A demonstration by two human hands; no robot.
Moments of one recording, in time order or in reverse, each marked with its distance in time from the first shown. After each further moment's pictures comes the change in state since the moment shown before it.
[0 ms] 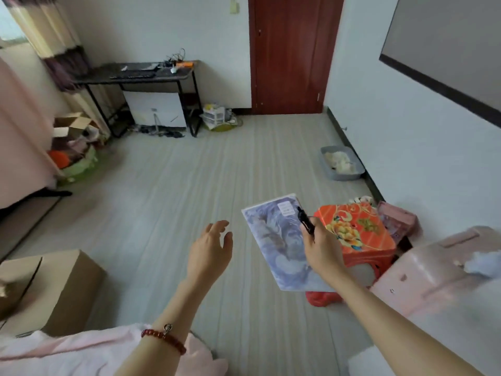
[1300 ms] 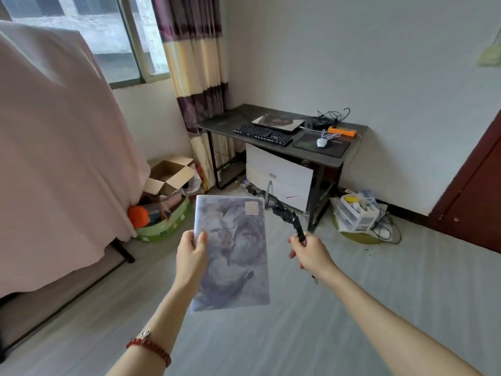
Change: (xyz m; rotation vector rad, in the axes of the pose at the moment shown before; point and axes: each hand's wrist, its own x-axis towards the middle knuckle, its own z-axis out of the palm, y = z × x) left_hand 1.134 -0.455 -0.081 -0.499 0.660 -0.617; right_hand 1.104 -0.363 0.733 0.297 -0.742 -0.094
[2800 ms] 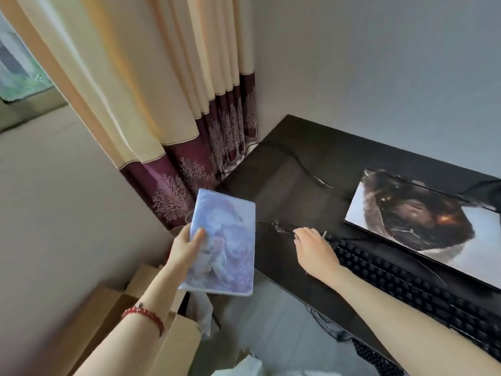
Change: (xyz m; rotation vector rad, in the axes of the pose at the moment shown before) left_hand 1.289 -0.081 0.298 0.139 -0.232 -0.305; right_hand 1.241 -0.216 0.306 -0.631 -0.077 -0.225
